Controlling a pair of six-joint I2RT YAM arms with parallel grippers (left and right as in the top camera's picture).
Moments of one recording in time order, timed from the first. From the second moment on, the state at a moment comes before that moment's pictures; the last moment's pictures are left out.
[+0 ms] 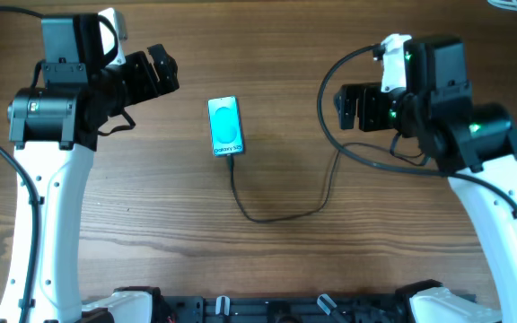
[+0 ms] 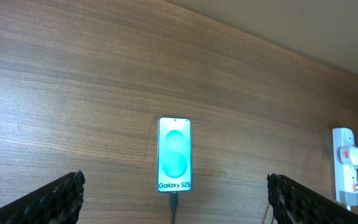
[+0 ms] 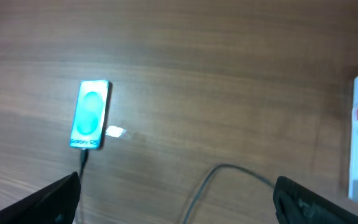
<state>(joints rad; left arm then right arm) -0.04 1.43 1.61 -1.00 0.16 -0.34 0.26 1.34 1.42 -0.92 -0.09 0.14</state>
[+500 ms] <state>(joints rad) -0.04 1.43 1.61 -1.00 0.16 -0.34 0.11 0.53 0.57 -0.20 -0.07 0.04</state>
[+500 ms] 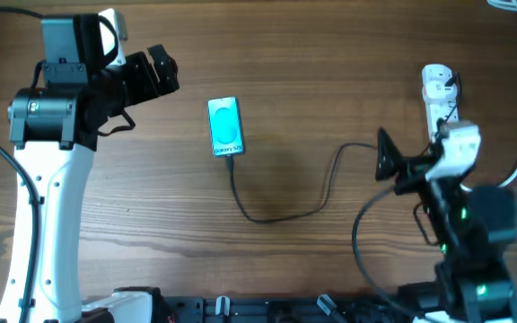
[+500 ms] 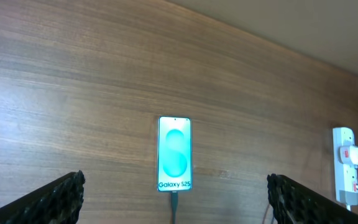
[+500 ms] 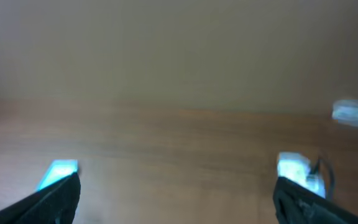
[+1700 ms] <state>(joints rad) -0.04 1.44 1.61 -1.00 0.16 -0.34 0.09 0.02 0.01 0.00 -0.07 0.08</state>
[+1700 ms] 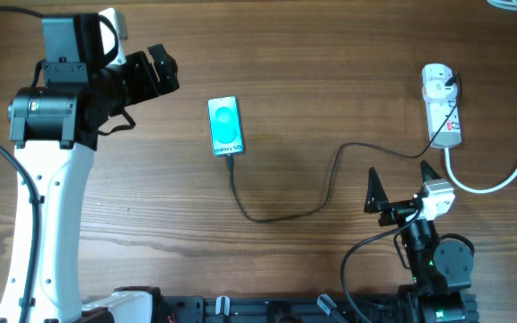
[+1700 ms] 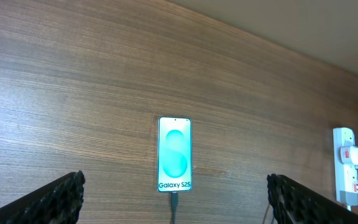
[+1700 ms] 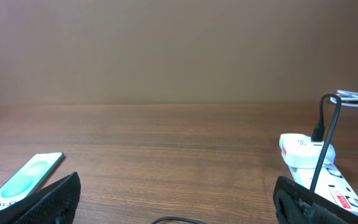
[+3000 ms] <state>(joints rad) 0.01 0.35 0.53 -0.28 0.13 -0.34 0.09 0.01 0.01 0.00 -0.07 0.08</state>
